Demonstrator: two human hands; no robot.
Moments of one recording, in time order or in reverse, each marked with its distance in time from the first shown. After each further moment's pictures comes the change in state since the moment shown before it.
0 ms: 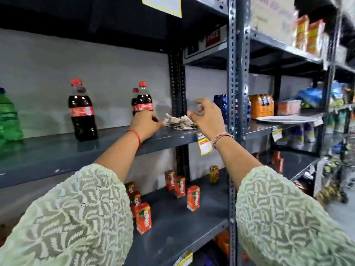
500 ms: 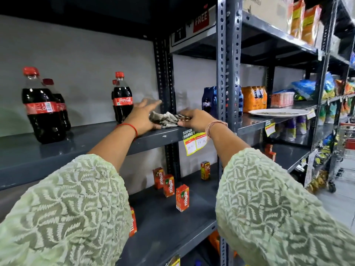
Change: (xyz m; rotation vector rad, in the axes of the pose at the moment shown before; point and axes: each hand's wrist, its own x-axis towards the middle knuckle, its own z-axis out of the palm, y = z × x) left_hand 0.048 0.002 0.046 0.073 -0.219 0.043; right_hand 0.048 0.060 0.005 -0.304 -0.564 0.068
